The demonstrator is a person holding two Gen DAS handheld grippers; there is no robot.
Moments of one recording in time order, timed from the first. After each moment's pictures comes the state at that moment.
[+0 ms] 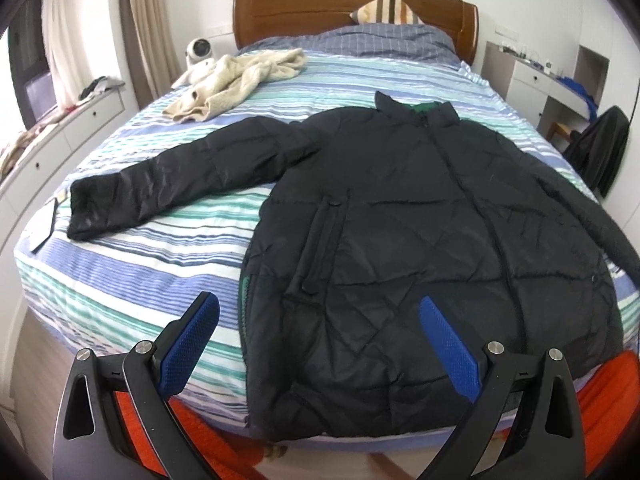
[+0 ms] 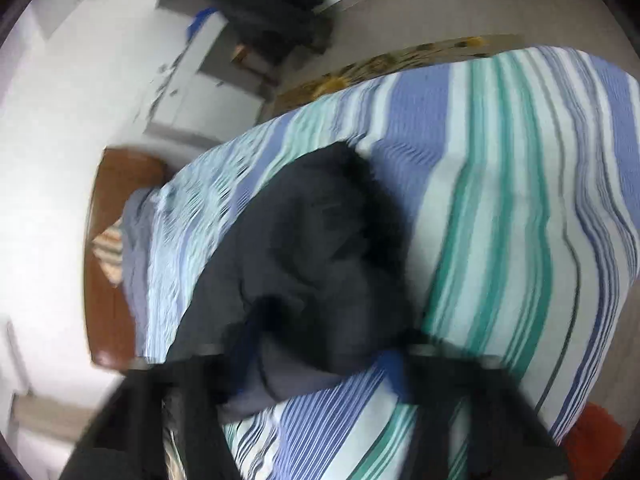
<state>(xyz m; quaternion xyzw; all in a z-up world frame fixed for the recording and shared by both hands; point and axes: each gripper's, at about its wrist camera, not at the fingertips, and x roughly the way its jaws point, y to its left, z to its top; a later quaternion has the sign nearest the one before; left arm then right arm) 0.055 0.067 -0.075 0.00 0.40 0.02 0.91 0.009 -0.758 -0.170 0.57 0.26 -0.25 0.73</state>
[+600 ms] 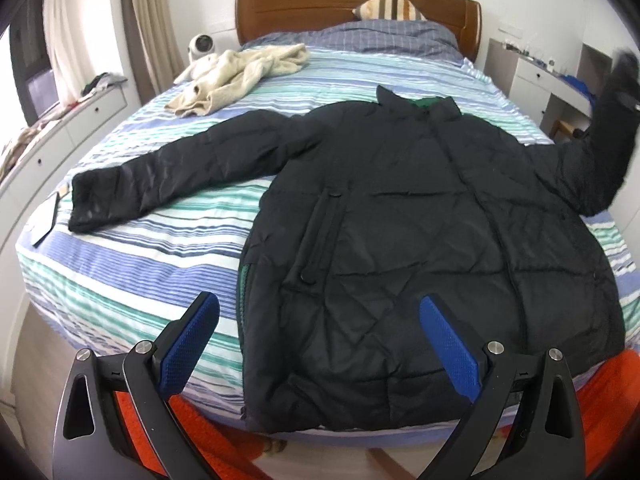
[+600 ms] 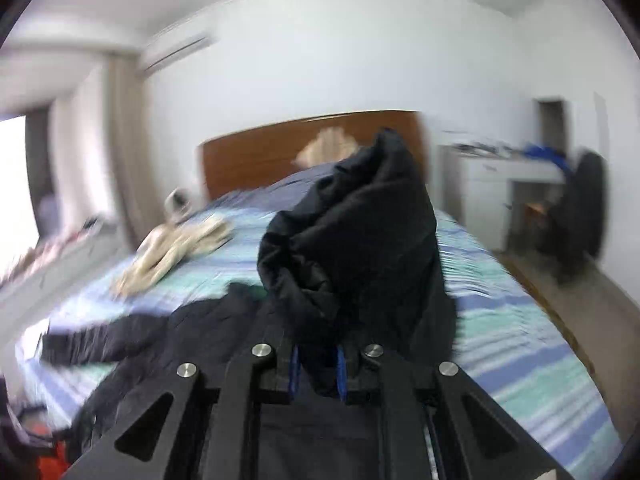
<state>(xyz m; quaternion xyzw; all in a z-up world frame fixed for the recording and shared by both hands) 0.050 0.064 -0.079 0.00 0.41 0.03 0.91 0.132 -0.382 0.062 0.03 0.20 0.07 0.98</state>
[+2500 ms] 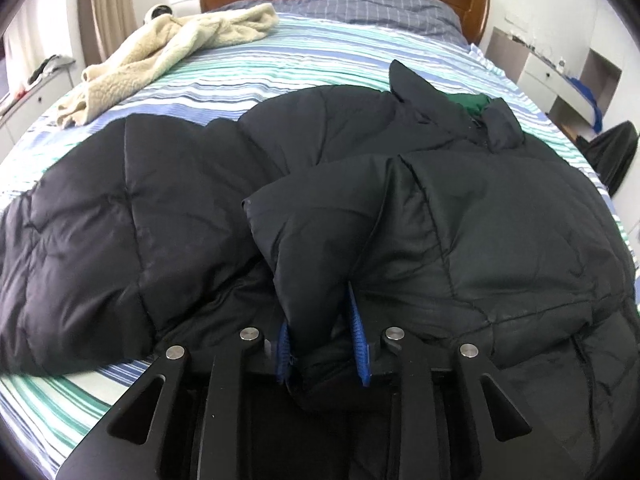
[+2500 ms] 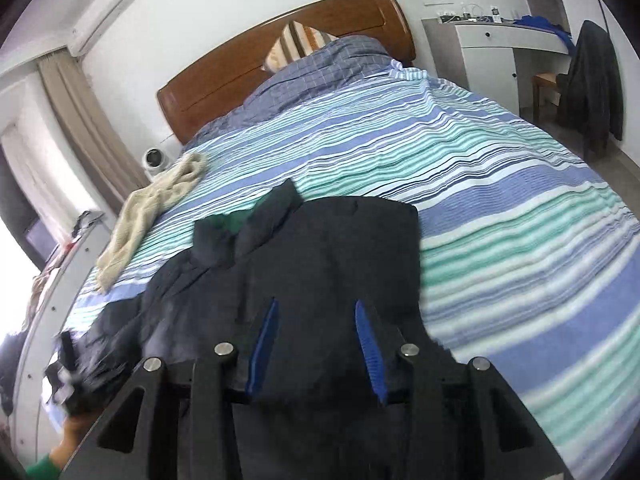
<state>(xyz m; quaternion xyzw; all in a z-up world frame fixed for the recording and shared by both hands) 0.321 0.054 -0.166 -0.04 0.44 -0.03 0.89 0.331 -0.443 -0.076 0.17 0.37 0.03 0.91</state>
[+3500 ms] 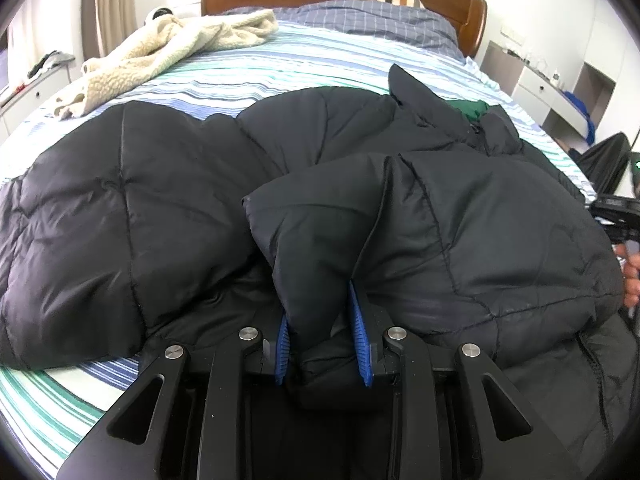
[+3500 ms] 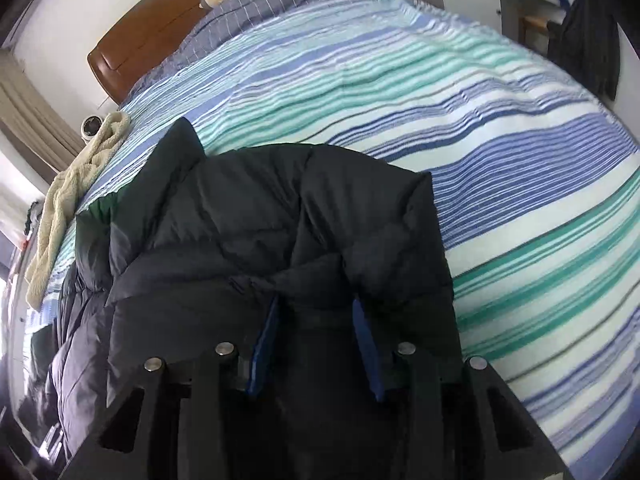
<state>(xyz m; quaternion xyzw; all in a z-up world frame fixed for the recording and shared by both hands) 0.318 0.061 -0.180 -0.06 0.42 -0.04 0.90 0.442 -0.446 -0.146 0.18 0.47 -0.01 0.86</state>
